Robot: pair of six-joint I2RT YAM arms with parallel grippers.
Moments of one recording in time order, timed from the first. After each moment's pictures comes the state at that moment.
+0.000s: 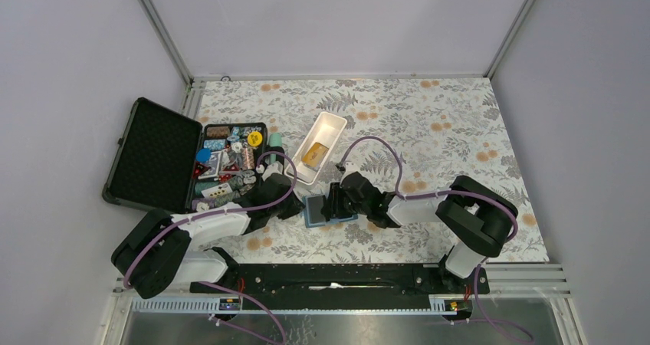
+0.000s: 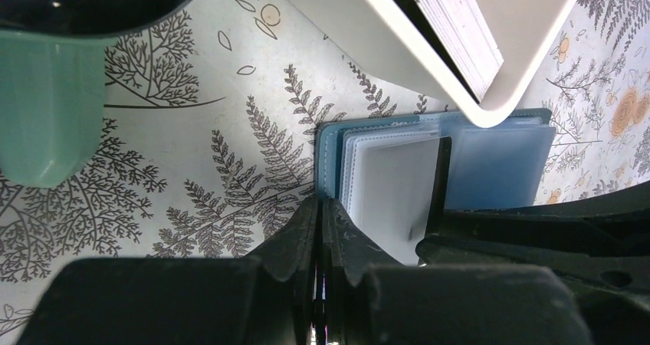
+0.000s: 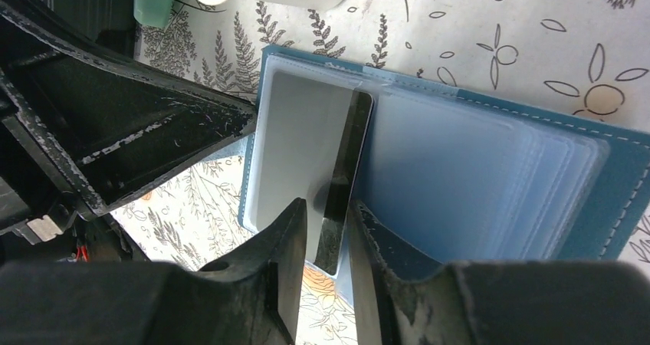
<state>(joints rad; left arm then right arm) -0.69 1.26 0.40 0.02 -0.09 -0.99 0.95 1.66 0.63 0.34 -0.04 0.77</state>
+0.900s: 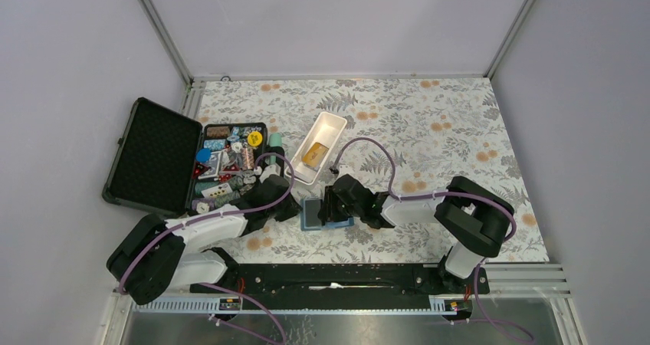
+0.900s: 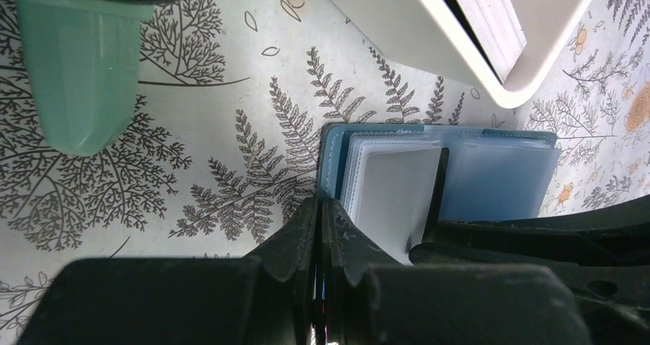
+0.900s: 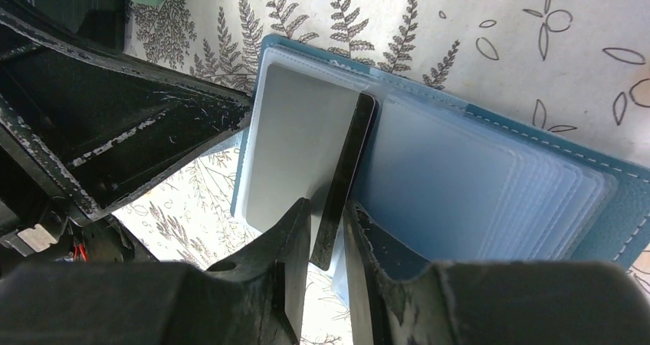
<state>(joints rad) -0.69 1.21 0.39 -0.04 -0.09 -0.99 1.00 1.67 0.70 0.23 0.00 0.81</state>
